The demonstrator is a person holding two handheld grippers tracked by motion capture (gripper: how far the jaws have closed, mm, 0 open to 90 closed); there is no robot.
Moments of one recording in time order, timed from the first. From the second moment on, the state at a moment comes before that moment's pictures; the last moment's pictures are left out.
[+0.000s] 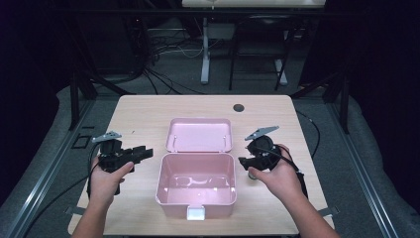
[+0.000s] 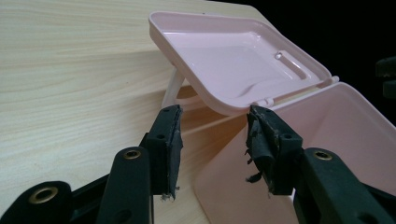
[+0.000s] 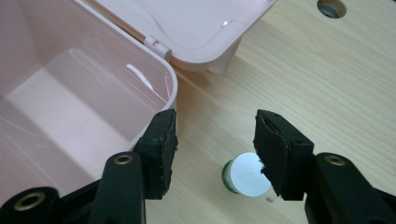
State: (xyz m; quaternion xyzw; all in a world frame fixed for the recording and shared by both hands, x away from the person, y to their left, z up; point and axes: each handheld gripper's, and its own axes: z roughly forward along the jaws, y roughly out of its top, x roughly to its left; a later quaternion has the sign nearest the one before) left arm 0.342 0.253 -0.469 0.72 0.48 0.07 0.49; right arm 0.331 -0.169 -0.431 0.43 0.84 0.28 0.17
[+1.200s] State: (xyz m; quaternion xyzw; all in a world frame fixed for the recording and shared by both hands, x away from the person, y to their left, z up) left arm 0.330 0.262 -0.460 0.73 0.48 0.08 0.48; right arm 0.389 -0.177 -0.483 0.51 0.85 0.10 0.07
